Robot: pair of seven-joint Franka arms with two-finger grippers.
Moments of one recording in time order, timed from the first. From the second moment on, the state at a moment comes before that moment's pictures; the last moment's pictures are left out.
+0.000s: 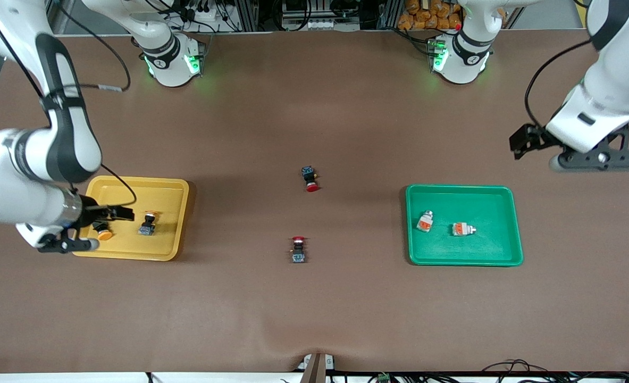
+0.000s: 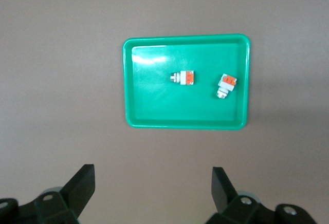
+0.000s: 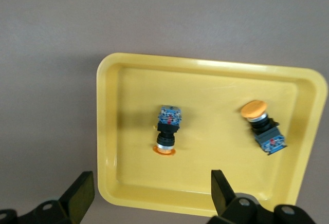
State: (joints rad) left arm 0.03 0.03 -0.25 -1.57 0.13 1.59 -0.16; right arm 0.02 0.33 -0.06 -1.79 0.09 2.01 -0.13
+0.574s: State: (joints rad) left arm 0.02 -0.03 -0.13 -1.58 0.03 1.58 -0.05; right arm -0.01 0.05 -0.06 -1.80 0.05 1.78 -0.16
